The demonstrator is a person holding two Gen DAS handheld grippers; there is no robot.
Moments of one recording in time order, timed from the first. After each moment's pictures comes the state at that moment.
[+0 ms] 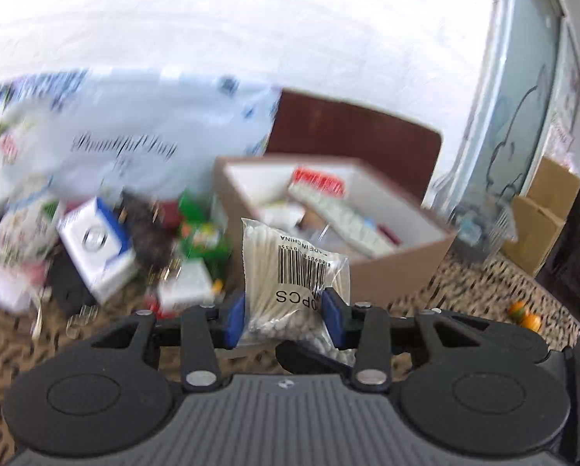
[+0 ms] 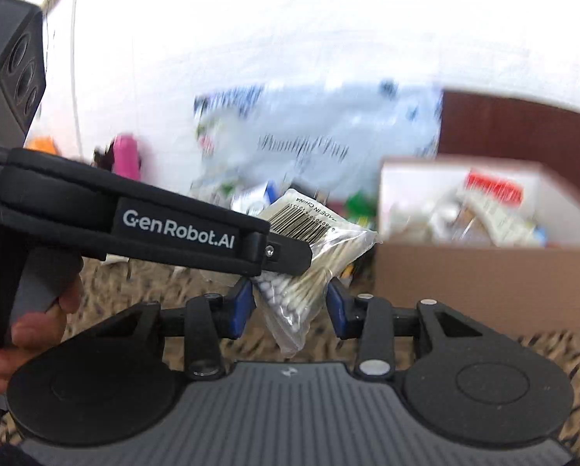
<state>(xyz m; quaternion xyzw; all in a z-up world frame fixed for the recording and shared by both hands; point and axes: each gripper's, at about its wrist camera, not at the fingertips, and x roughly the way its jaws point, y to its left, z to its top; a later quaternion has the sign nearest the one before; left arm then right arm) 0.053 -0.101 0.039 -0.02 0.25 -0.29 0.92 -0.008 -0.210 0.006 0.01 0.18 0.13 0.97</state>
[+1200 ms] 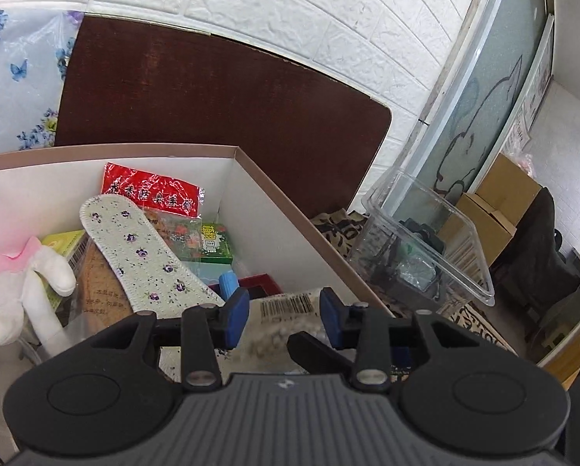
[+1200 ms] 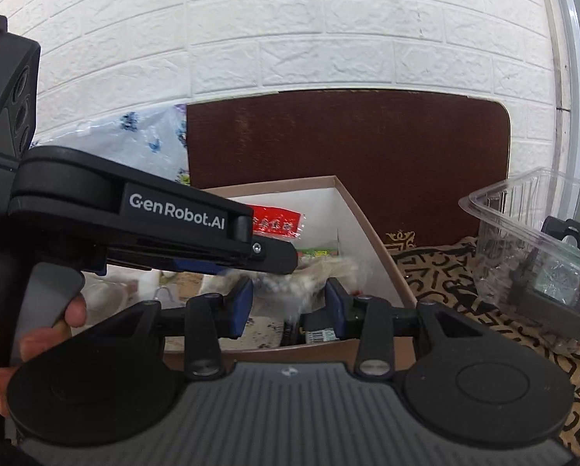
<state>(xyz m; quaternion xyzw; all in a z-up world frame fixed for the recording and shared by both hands) 0.197 -0.336 0.017 -0.06 0.31 -0.39 0.86 0.092 -0.450 -0.001 0.05 0.18 -0.04 0.98</state>
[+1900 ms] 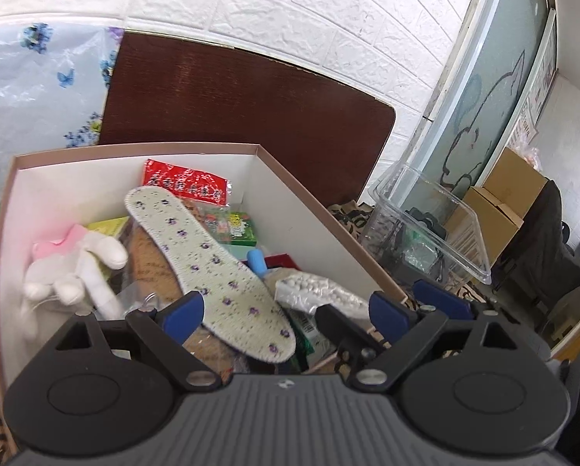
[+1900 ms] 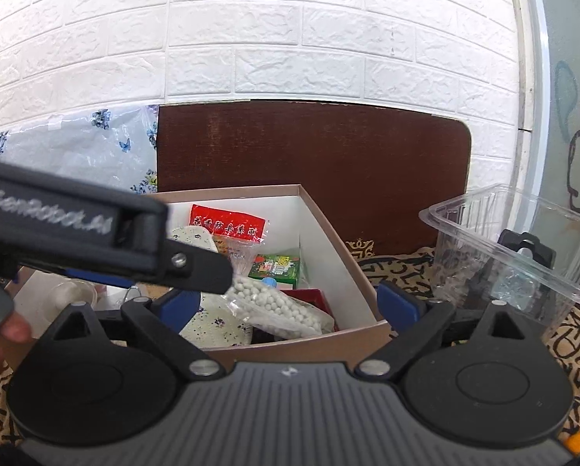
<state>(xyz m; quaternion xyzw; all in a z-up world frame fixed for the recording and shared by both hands) 0.164 -0.291 0.029 -0.05 0.32 -0.38 0.87 0.080 -0.432 0.007 0.02 0.17 -0.12 0.98</state>
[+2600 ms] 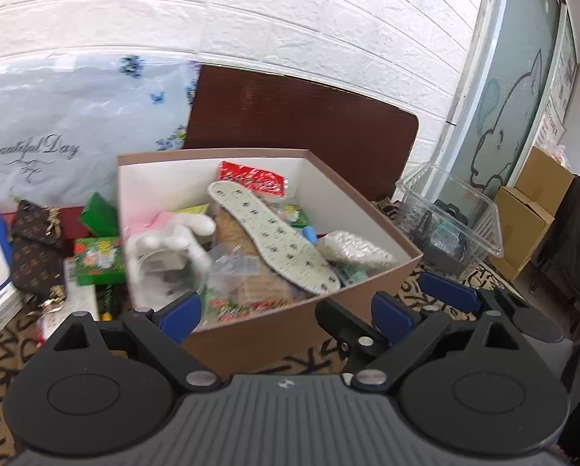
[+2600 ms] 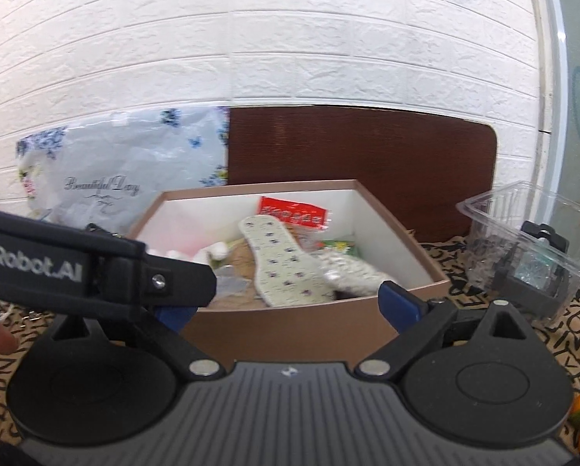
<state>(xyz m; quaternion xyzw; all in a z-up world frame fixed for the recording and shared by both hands) 0.092 -0.218 0.044 -0.02 0.29 -0.31 0.90 0.036 -0.366 0.022 0.02 0.18 -0.07 0.98</state>
